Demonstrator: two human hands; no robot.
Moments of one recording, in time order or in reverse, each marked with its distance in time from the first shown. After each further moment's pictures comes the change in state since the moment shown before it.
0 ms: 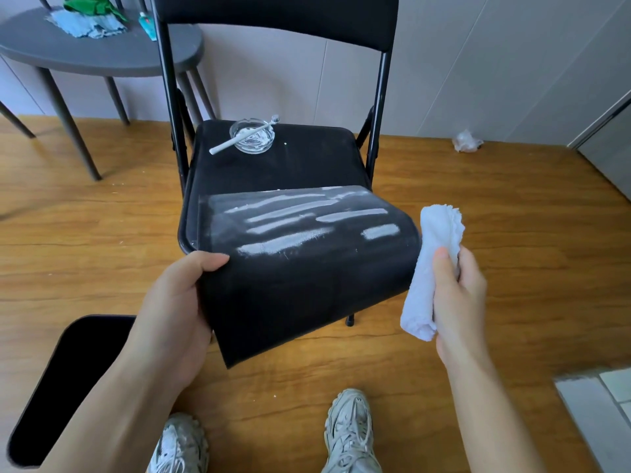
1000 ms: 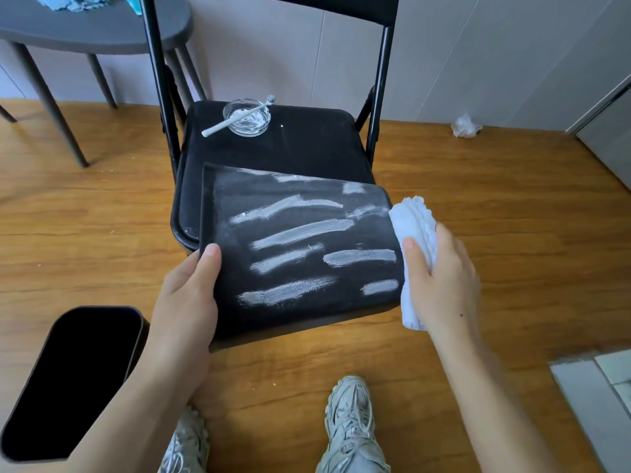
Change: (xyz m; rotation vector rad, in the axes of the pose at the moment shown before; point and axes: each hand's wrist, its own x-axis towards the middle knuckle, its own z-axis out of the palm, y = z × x) left_hand 0.009 -0.028 -0.002 0.175 0.195 0.082; right_hand -0.005 0.001 0.011 -0.755 -0.038 -0.238
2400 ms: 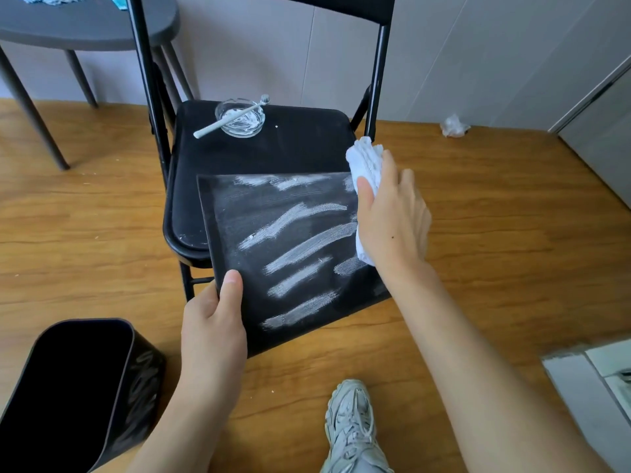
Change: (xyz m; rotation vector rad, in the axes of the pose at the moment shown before) left_hand 0.015 -0.039 0.004 0.100 0.009 0.043; right_hand 0.059 -0.068 0.045 -0.249 0.151 -0.209
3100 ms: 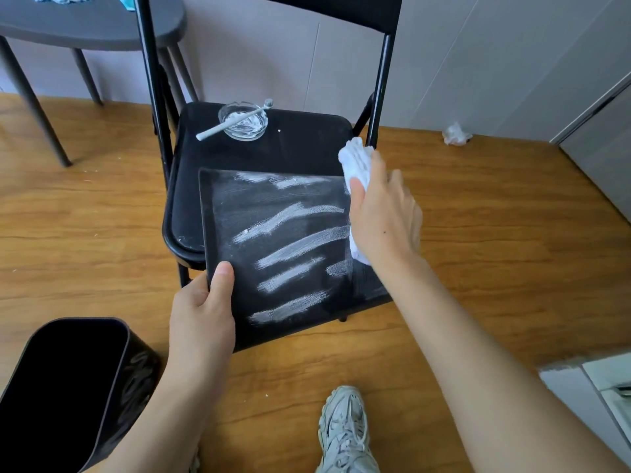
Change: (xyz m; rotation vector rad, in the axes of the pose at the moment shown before) left_hand 0.011 0.010 0.000 0.035 0.043 0.038; right_hand 0.013 -0.007 0.003 -0.009 -0.043 -0.082
